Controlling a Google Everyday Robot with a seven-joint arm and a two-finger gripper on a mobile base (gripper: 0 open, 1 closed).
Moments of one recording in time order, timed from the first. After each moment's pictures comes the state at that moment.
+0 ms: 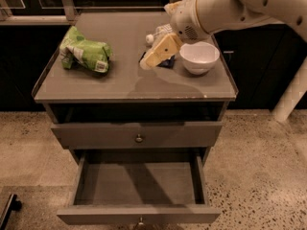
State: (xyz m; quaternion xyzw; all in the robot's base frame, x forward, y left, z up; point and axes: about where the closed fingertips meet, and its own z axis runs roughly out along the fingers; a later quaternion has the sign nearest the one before) arm 0.622 -0.025 0.984 -0.55 0.68 0.13 0.47
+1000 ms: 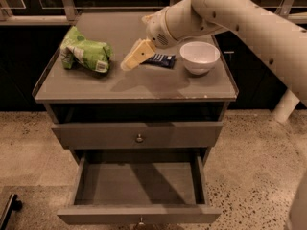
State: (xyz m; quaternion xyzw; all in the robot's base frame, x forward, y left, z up) arm 0.685 0.036 0.933 -0.55 0.67 0.18 0.45
